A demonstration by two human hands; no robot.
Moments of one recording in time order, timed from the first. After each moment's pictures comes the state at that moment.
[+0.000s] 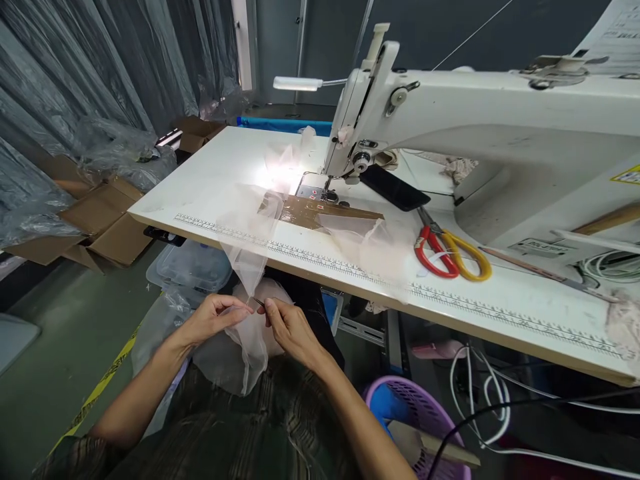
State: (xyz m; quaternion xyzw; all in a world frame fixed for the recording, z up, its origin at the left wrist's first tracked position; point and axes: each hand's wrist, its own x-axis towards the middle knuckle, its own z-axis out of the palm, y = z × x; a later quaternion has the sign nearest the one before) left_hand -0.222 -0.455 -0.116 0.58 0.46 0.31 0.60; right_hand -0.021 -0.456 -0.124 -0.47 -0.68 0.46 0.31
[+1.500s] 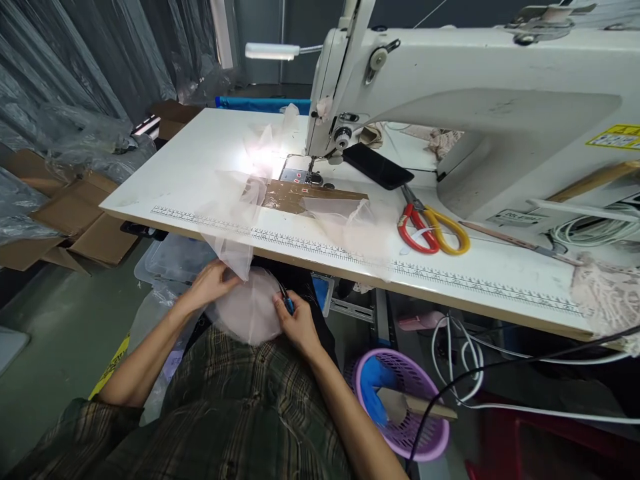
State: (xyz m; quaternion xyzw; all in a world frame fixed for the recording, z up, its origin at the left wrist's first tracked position) left_hand -0.221 -0.397 -0.148 0.78 0.50 0.25 0.27; right_hand -0.002 -0.467 -0.192 -0.58 -0.56 0.44 0.39
